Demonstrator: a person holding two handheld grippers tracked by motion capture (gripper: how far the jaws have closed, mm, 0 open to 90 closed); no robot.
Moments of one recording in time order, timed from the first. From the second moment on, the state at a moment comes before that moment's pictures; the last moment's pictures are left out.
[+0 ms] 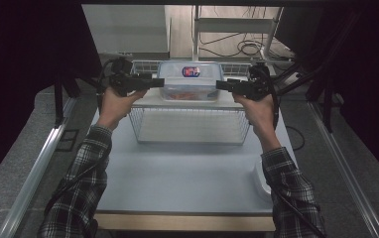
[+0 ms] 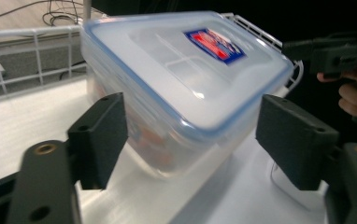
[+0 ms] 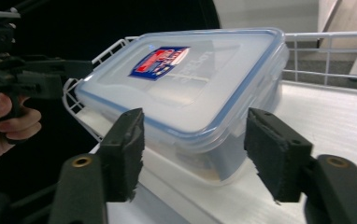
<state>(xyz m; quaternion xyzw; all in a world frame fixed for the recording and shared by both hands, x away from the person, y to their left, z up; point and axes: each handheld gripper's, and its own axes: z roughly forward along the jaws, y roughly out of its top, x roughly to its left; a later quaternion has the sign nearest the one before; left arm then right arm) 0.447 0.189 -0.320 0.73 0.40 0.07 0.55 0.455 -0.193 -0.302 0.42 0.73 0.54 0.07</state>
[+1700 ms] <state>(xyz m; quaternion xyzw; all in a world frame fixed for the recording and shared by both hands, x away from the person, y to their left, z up) 0.297 0.174 -0.421 0.79 0.32 0.16 0.49 0.340 -0.218 -0.391 0.33 0.79 0.50 0.13</state>
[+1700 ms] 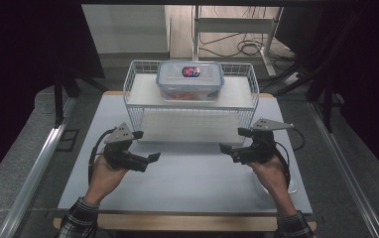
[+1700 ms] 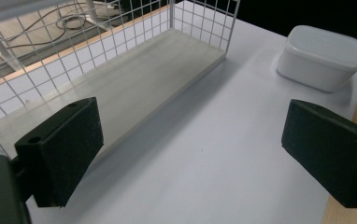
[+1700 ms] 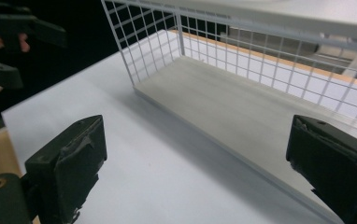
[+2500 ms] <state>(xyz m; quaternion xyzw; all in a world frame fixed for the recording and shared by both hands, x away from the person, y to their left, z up) 0.269 0.178 -0.478 0.78 0.36 0.20 0.47 0.307 -0.232 -0.437 0.34 0.80 0.46 0.14</state>
